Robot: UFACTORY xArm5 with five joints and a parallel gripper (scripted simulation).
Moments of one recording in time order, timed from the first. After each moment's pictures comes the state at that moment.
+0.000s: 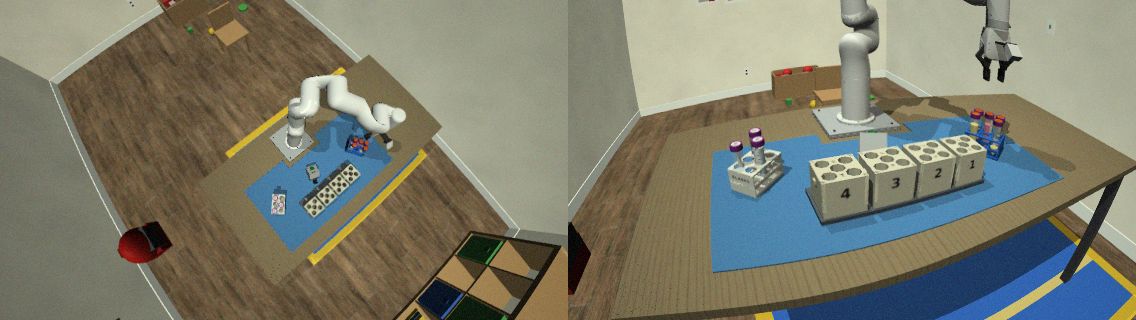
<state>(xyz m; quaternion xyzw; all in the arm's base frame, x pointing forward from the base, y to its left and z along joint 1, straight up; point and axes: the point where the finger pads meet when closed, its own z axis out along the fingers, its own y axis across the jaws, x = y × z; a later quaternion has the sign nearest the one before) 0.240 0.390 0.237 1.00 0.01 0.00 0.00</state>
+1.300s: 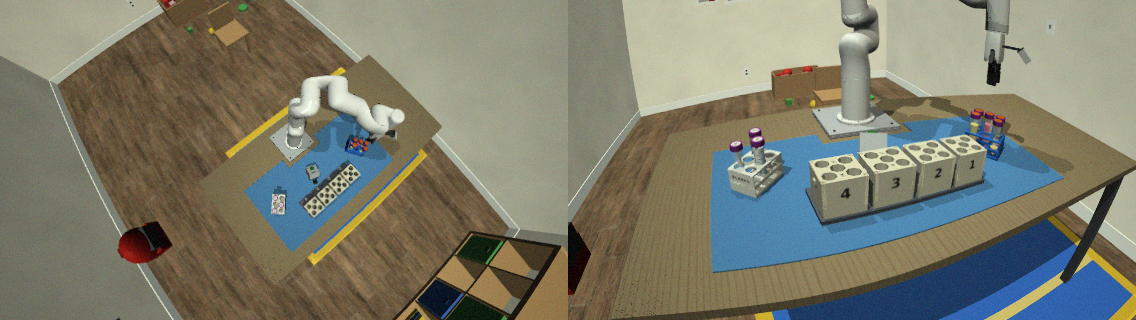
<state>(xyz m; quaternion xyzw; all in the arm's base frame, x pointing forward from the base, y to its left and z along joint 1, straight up) 0.240 0.390 0.228 0.92 0.38 0.00 0.00</state>
